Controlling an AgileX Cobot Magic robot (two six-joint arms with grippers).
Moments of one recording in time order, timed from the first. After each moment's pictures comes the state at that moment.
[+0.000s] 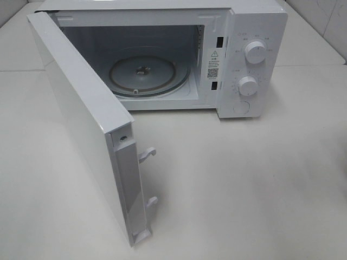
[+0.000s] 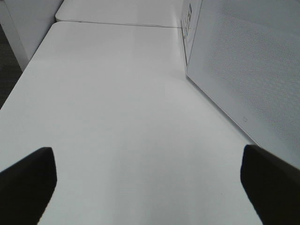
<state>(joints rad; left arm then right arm) 0.00 0.00 -0.50 0.00 1.04 -0.04 -0.07 1.47 -0.56 -0.61 0.38 0.19</state>
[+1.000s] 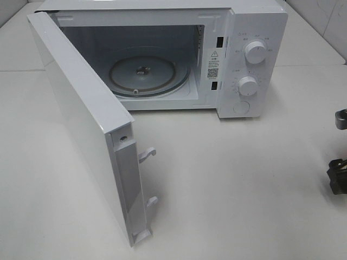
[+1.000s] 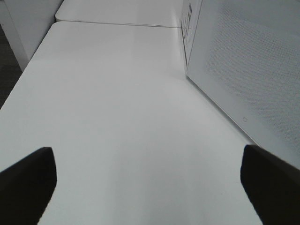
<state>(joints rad) 0.00 0.00 -0.50 0.00 1.04 -0.04 -0.07 1.64 -0.58 -0.35 0.28 0.20</state>
